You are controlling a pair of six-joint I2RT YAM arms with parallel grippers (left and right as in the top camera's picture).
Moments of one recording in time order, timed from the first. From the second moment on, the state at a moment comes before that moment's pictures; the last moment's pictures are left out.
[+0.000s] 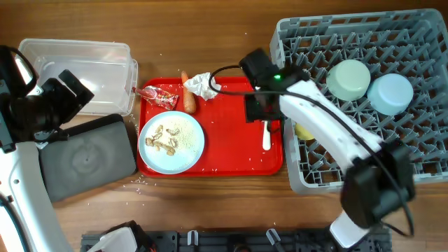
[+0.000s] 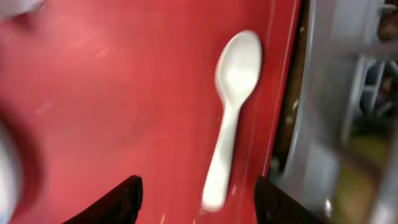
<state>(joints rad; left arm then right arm) 0.35 1.33 1.68 -1.43 0.10 -0.44 0.53 1.84 1.42 -0.99 0.08 0.44</state>
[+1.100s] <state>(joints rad) 0.35 1.33 1.68 -1.43 0.10 -0.44 0.22 1.85 1.52 -0.80 0.11 0.11</state>
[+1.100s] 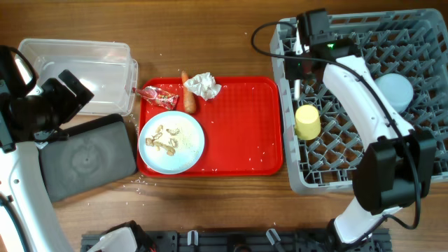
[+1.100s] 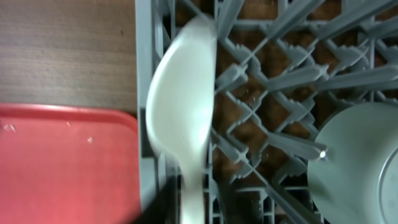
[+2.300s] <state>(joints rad) 0.35 1.33 1.68 -1.43 0.10 -0.44 0.22 0.18 0.33 -0.24 0.02 0.02</state>
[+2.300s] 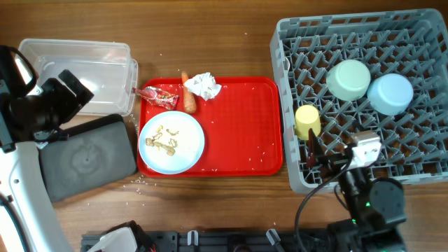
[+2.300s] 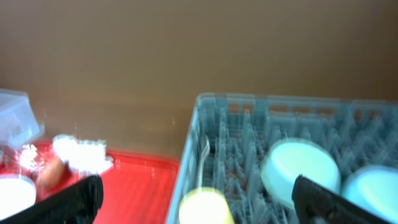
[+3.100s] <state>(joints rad) 0.35 1.33 1.68 -1.41 0.12 -0.48 0.22 0.02 0.01 0.00 0.02 0.01</state>
